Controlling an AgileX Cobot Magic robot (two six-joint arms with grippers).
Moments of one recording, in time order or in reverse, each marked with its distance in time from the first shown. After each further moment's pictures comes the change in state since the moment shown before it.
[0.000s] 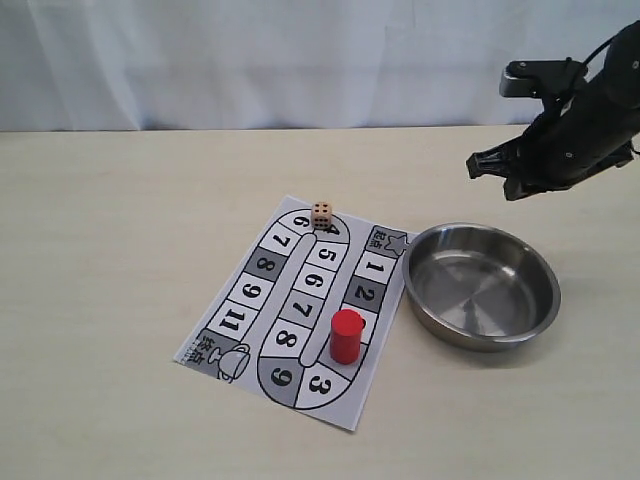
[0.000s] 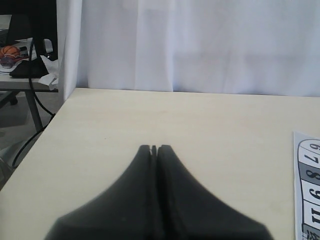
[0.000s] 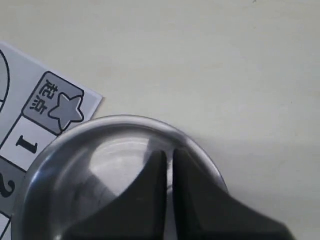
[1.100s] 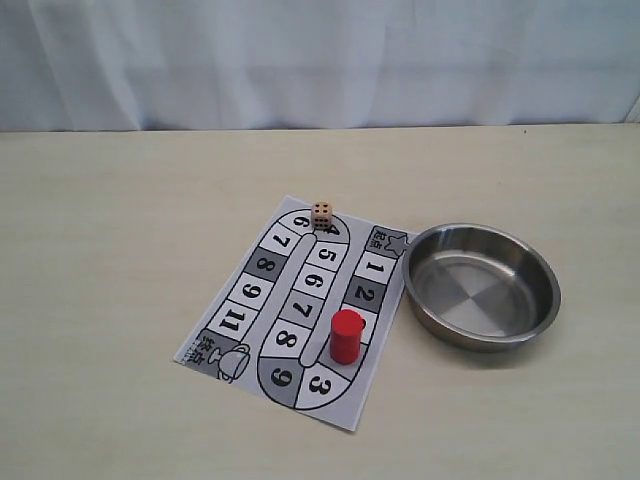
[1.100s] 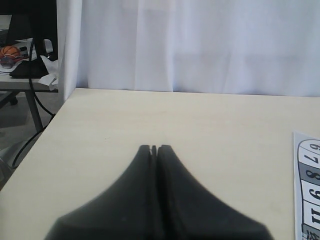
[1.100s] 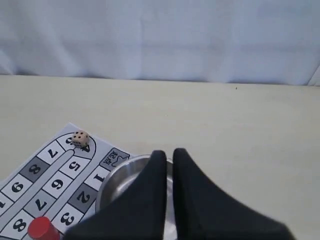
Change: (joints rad) left arm 0.000 0.000 0.000 0.000 0.000 0.000; right arm 0.000 -1.133 0.459 0.000 -0.005 -0.004
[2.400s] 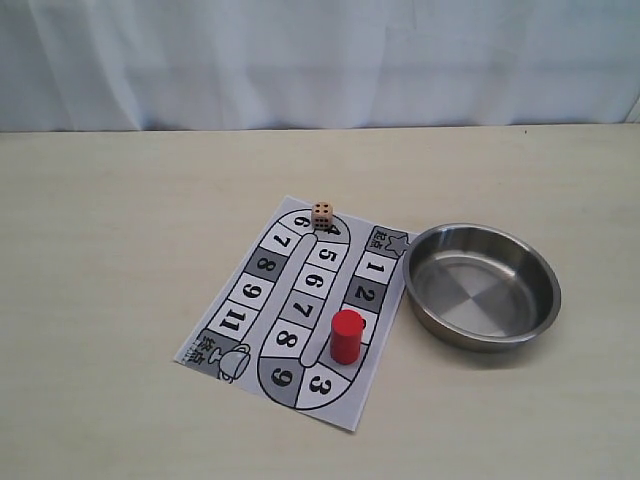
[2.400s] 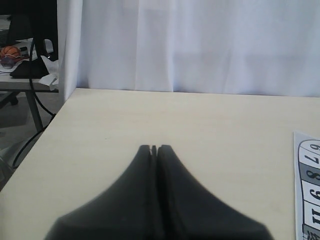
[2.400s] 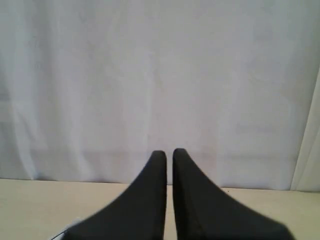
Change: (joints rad) left arm 0.000 0.000 0.000 0.000 0.000 0.000; right arm 0.000 -0.667 0.238 0.000 -0.096 -0.002
